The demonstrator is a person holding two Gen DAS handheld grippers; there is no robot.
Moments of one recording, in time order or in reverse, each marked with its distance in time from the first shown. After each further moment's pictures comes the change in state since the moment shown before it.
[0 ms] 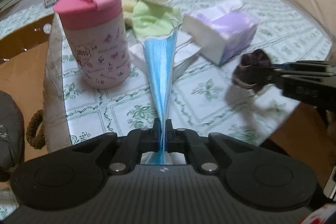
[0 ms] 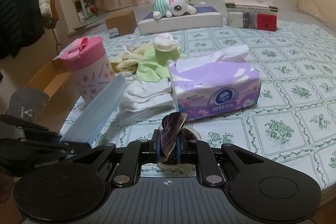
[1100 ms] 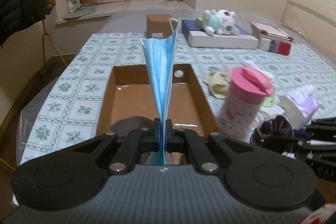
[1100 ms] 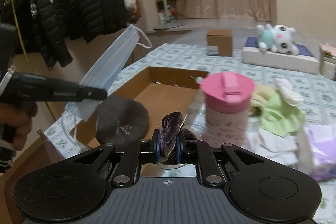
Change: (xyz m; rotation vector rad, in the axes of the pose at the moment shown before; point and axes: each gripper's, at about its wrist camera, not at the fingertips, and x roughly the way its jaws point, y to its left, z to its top) left arm -0.129 0.177 0.000 -0.245 -0.234 0.296; right arm 0.027 0.176 0.045 -0.258 -0.020 0.365
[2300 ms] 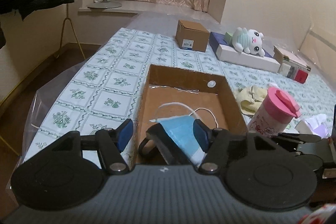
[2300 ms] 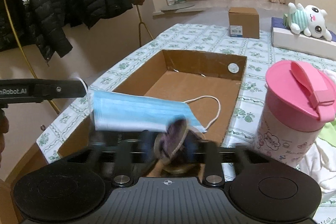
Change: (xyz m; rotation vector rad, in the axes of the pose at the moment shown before) left arm -0.008 0.074 -0.014 -0.188 -0.043 0.033; right arm 0.109 0.019 0.015 0.033 0.080 0.050
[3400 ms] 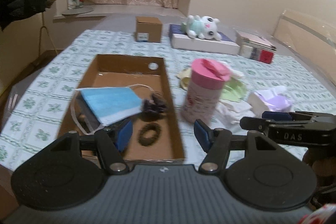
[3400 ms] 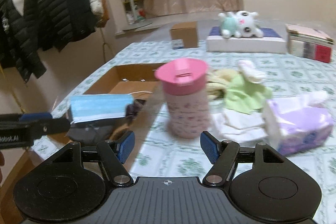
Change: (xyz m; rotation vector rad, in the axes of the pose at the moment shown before) left arm -0.056 -0.129 -0.062 0.107 0.001 -0.108; right arm -0.157 -0.058 -0.053 0.130 -0.104 -0.215
